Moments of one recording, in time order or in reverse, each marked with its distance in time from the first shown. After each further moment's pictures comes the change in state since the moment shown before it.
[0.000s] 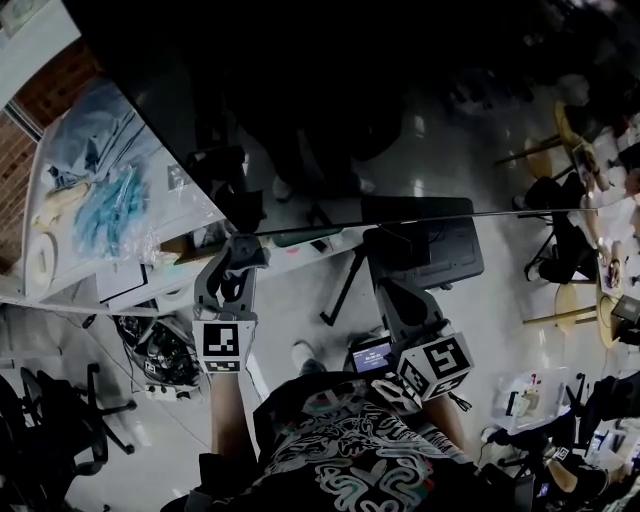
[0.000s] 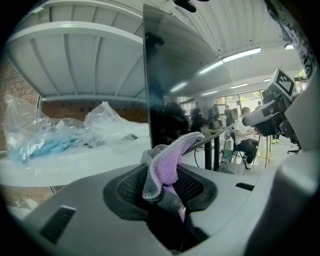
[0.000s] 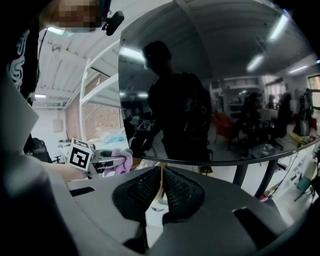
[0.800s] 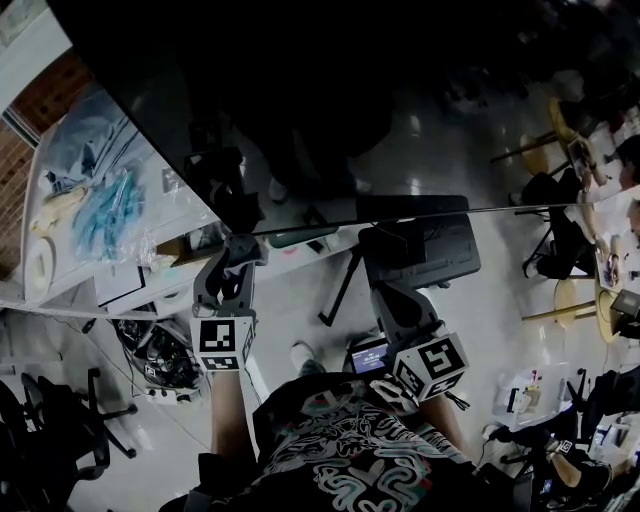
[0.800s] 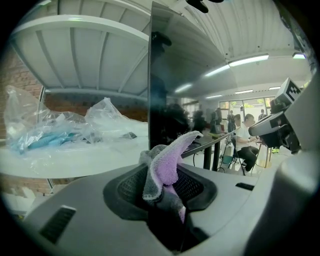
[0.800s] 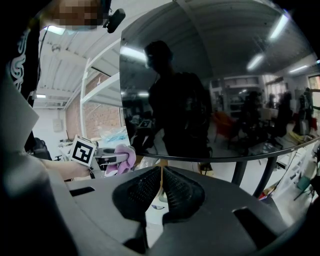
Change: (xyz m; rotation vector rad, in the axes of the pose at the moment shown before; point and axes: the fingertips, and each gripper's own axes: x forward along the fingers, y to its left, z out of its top) left arm 0.004 -0.004 0.002 -0.087 0.008 -0.002; right arm -0.006 0.003 -0.008 0.002 0.018 0.004
